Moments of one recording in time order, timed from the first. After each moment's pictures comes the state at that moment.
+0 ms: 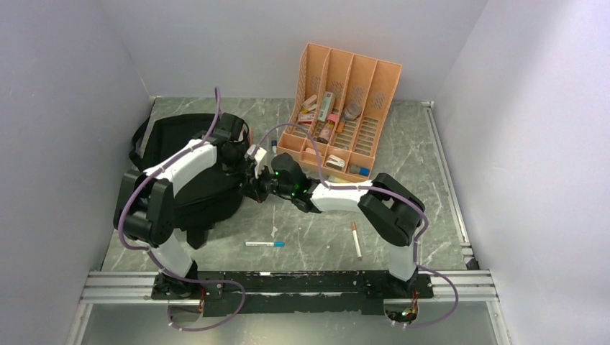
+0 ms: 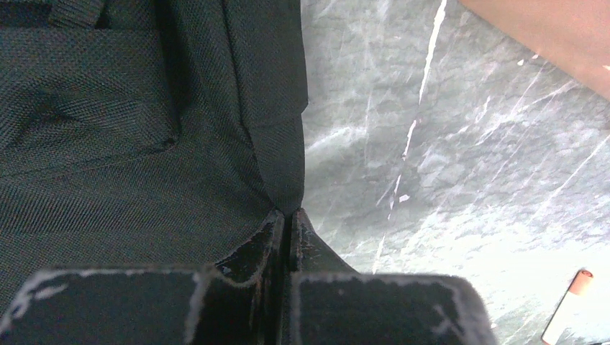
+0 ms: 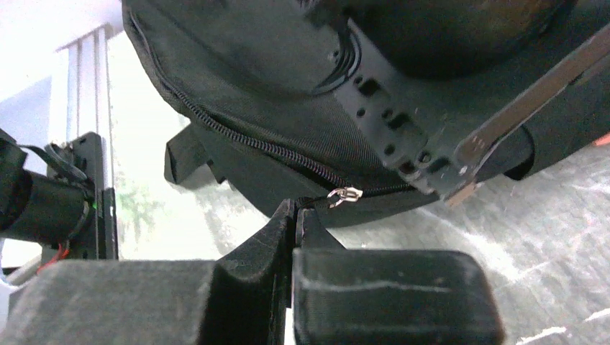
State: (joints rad) left arm -0.35 1.69 1.21 -0.64 0.00 -0.49; right arm 0.96 1.89 1.09 0.53 -0.35 0.17
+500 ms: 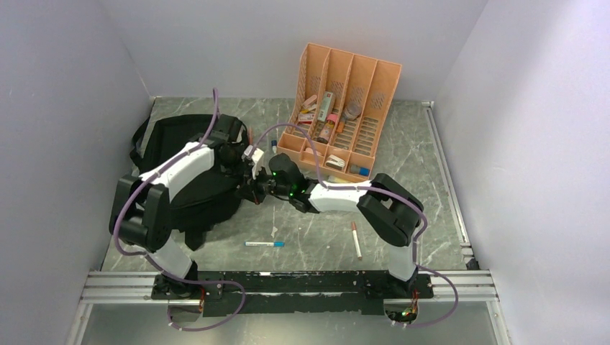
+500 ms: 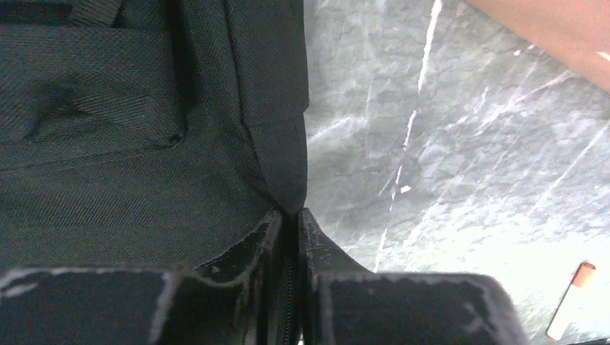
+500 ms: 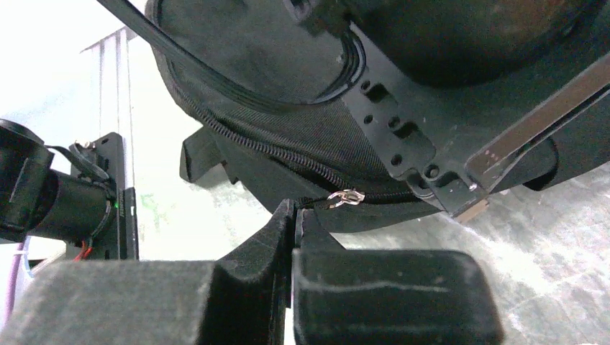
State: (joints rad) left arm -0.35 1.65 1.18 -0.64 0.00 -0.48; right arm 0.97 1.91 1.11 0.52 -0.37 0.21
